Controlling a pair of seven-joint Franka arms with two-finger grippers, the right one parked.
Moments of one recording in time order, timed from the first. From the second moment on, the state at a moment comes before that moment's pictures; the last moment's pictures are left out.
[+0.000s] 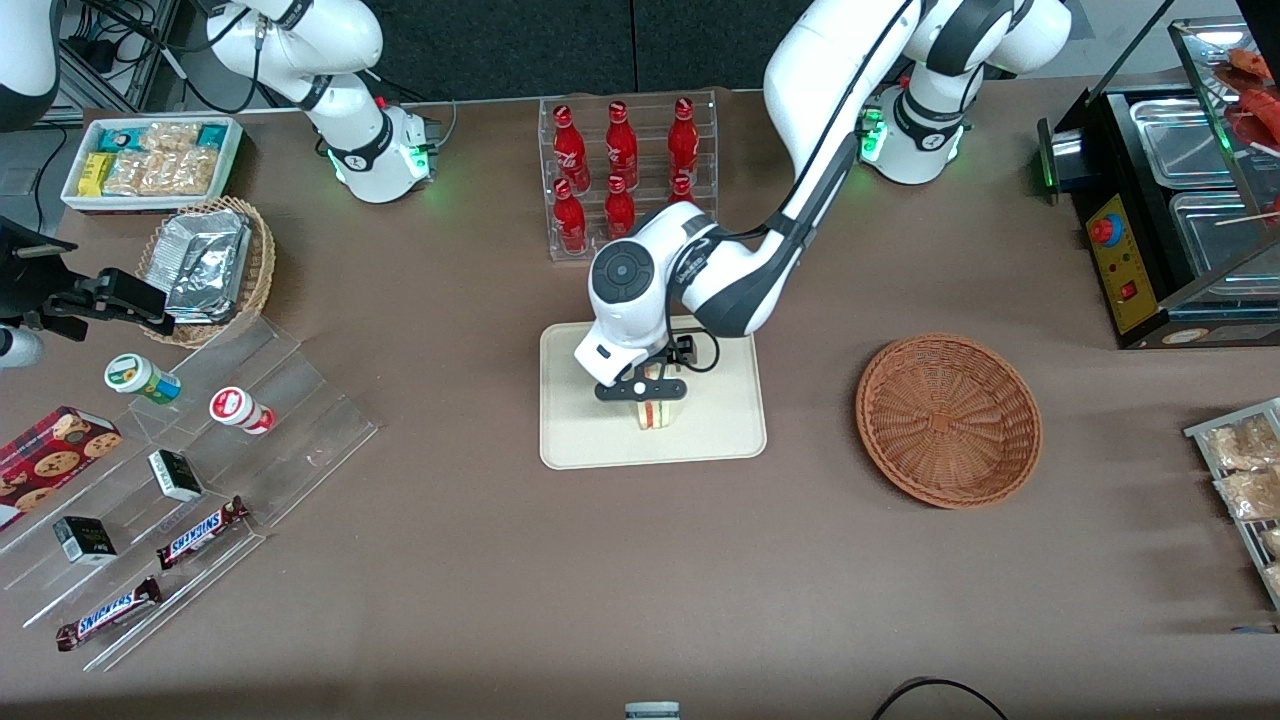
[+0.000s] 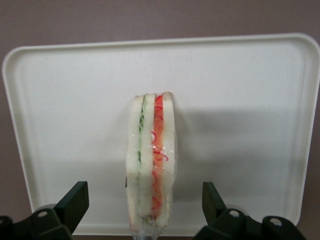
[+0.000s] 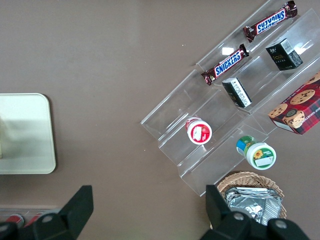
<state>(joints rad) -0.79 0.71 -0.02 -1.38 0.00 2.02 -0.85</state>
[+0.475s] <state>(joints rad) -0.72 0.62 0.03 -1.38 0.00 1.96 -0.89</state>
